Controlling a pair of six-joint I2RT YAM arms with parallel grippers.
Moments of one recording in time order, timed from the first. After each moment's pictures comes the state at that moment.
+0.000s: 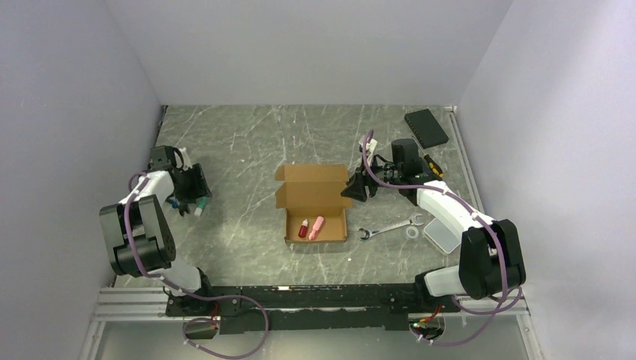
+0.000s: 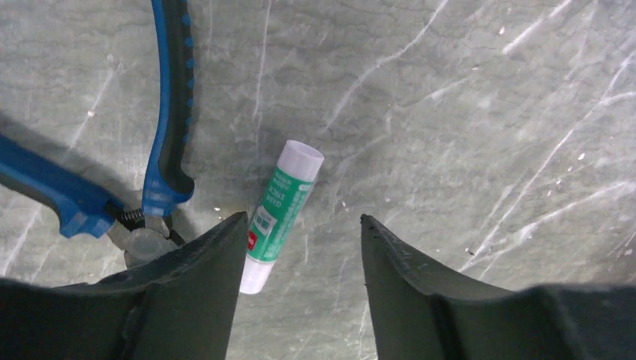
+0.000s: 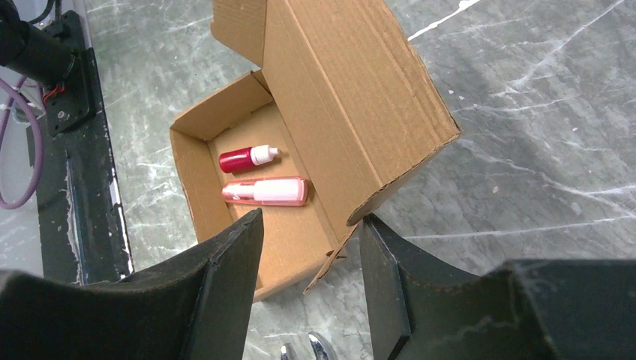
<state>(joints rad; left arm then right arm) 0.29 1.53 0.90 -0.45 0.23 -0.09 0.28 1.37 0.84 -0.13 -0.90 -0.24</state>
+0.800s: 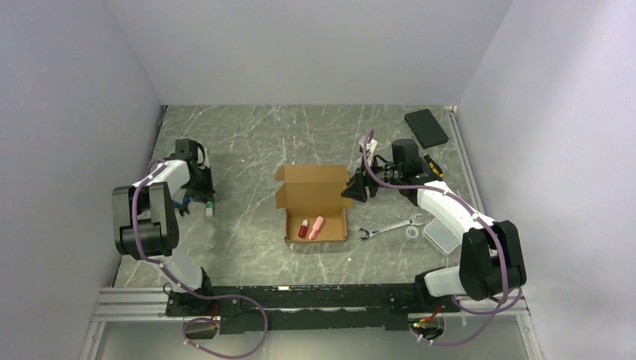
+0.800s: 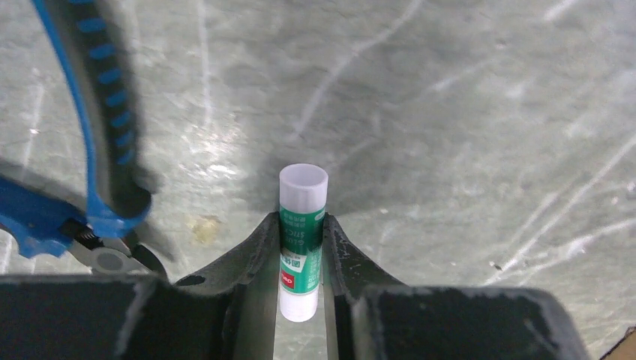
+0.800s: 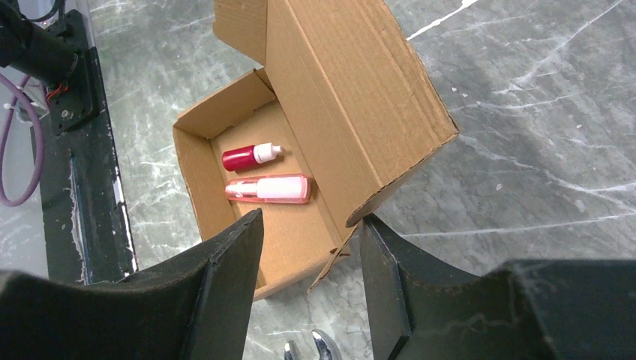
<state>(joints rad) 0.15 1.68 1.01 -0.54 0.06 -0.07 0.28 1.36 0.84 -0.15 -0.90 -0.24</state>
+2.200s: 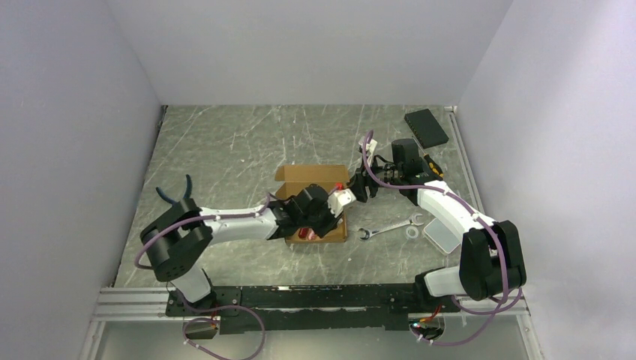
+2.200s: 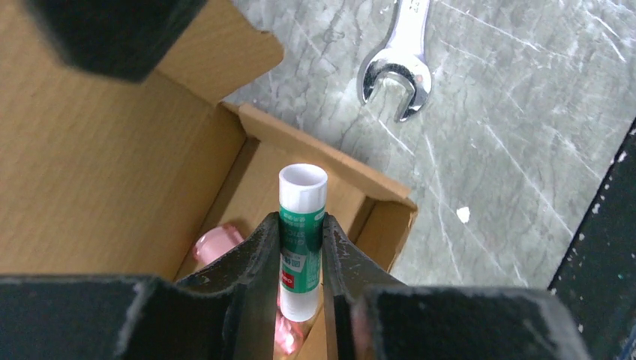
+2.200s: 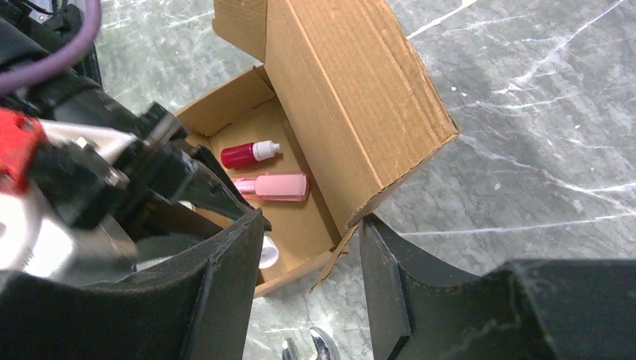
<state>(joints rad) -1.00 1.60 0.88 0.07 0.10 0.00 0.28 1.36 0.84 -0.16 -0.90 -0.25</state>
